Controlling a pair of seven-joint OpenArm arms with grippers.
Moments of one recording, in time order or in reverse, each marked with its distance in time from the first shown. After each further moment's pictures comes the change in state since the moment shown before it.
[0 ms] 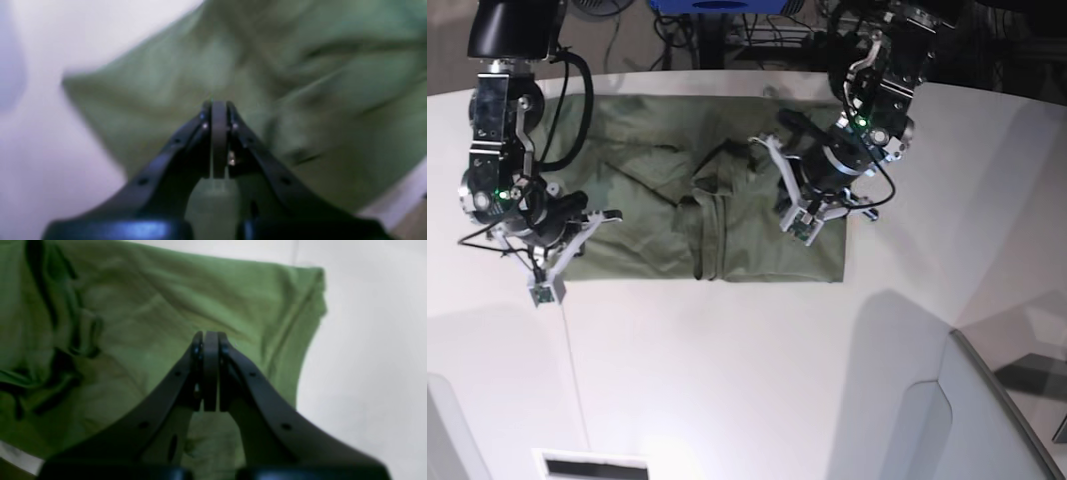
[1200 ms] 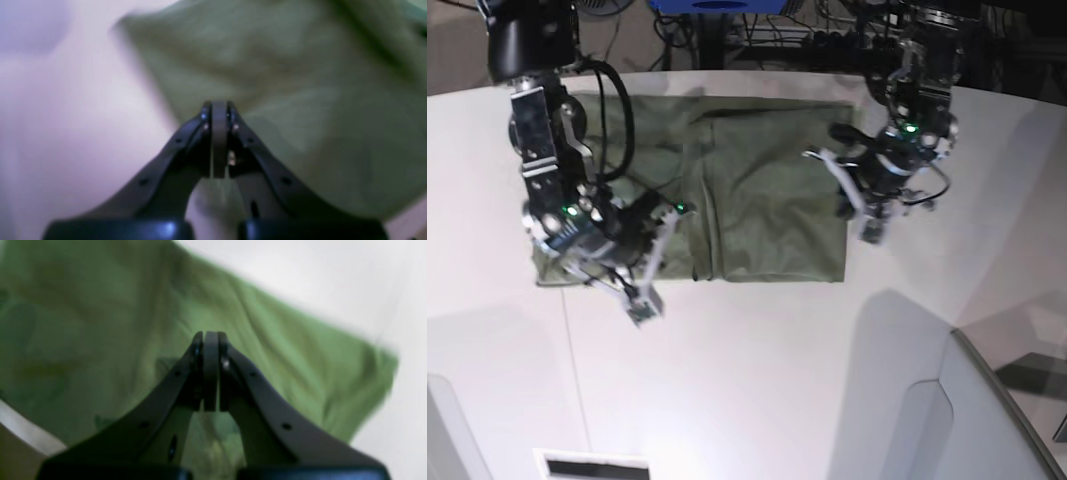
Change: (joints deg) left arm 2.8 -0.2 -17.0 -1.4 -0.4 -1.1 -1.2; right arm 5.2 0.6 -20.3 -1.5 0.3 0.0 0.3
